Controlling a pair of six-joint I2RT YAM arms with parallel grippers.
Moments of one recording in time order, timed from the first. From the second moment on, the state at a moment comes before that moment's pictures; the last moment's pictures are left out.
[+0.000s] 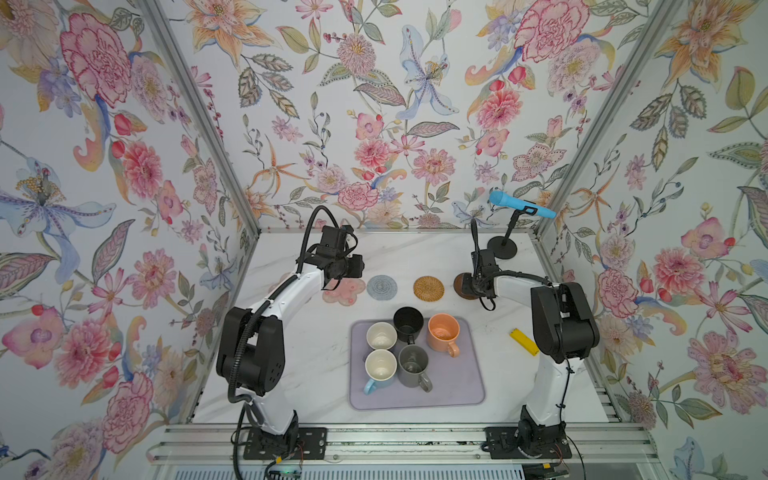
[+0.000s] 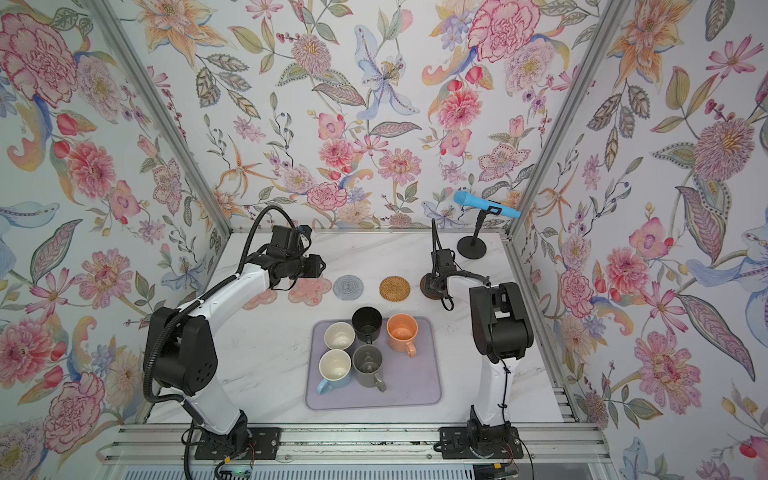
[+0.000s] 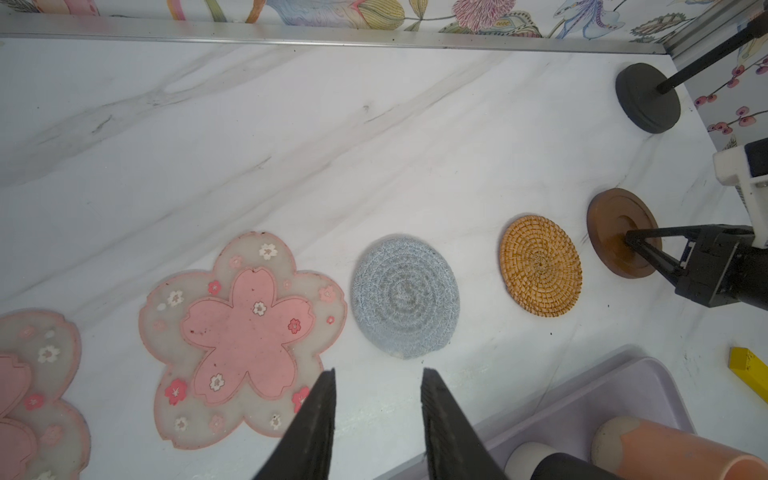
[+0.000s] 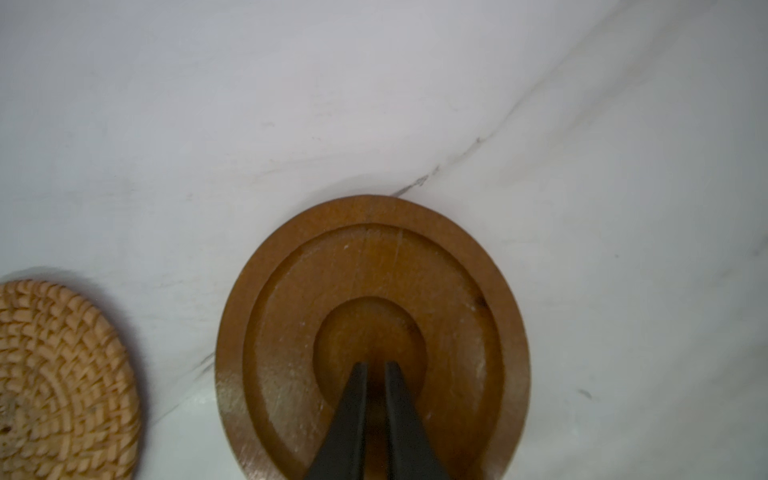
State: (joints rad) left arm -0.31 1.74 1.38 -0.45 0.15 -0.22; right arm 0.20 1.97 1.22 -0.23 0.11 0.29
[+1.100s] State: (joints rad) left arm -0.31 1.70 1.35 -0.46 0.13 -0.22; right arm 0.17 1.88 1.14 -0.23 0.11 0.34
